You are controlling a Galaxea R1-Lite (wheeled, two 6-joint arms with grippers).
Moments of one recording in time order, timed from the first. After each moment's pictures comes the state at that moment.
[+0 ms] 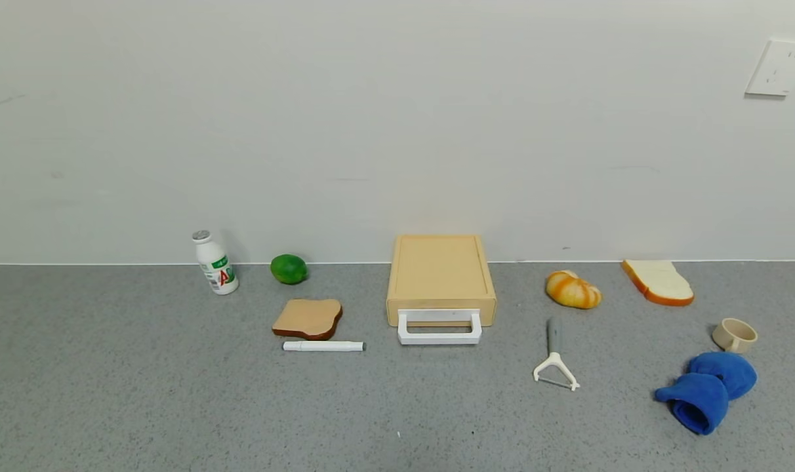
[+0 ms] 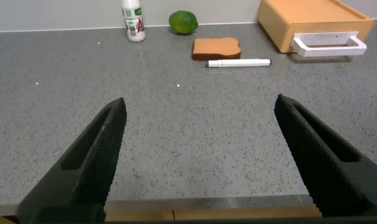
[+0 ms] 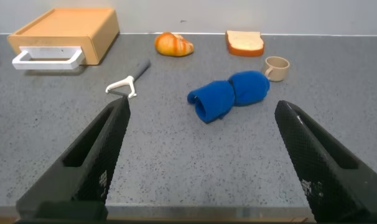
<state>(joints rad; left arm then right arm) 0.00 0.00 0.00 0.00 0.01 -0.01 0.00 0.00 -0.06 0.04 -0.01 0.03</state>
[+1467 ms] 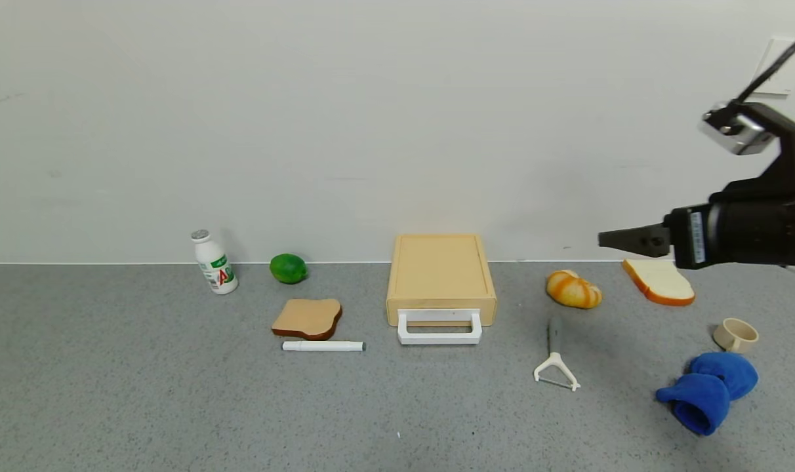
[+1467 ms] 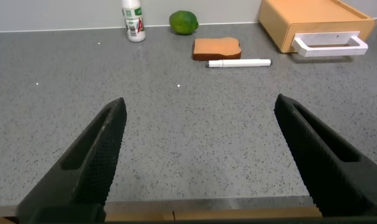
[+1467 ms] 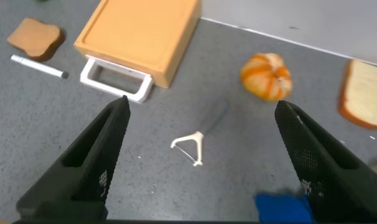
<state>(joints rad) 0.00 0.00 0.00 0.00 0.01 -0.01 0.29 1.51 -1.24 0.21 0.06 0.02</state>
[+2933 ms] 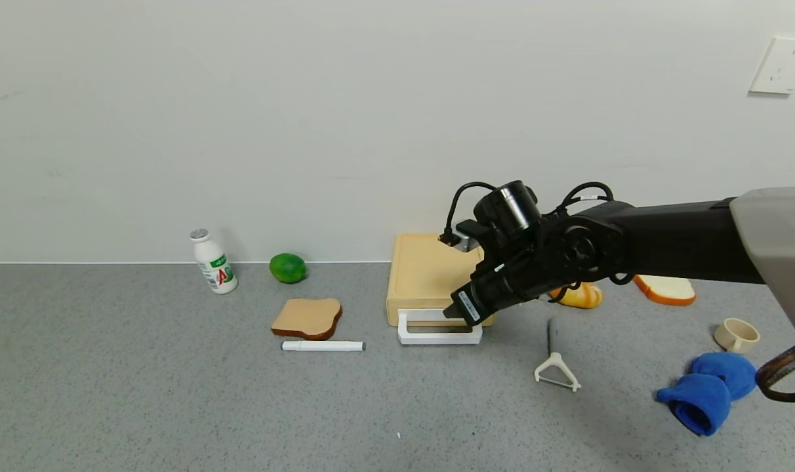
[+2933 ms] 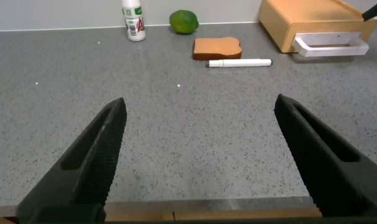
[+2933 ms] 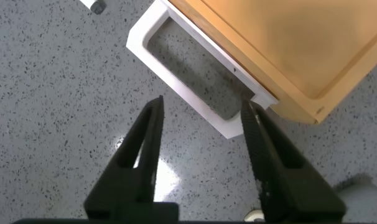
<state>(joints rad) 0.00 0.00 0.00 0.00 0.01 -0.01 0.56 2.23 -1.80 0.40 0.11 -0.10</state>
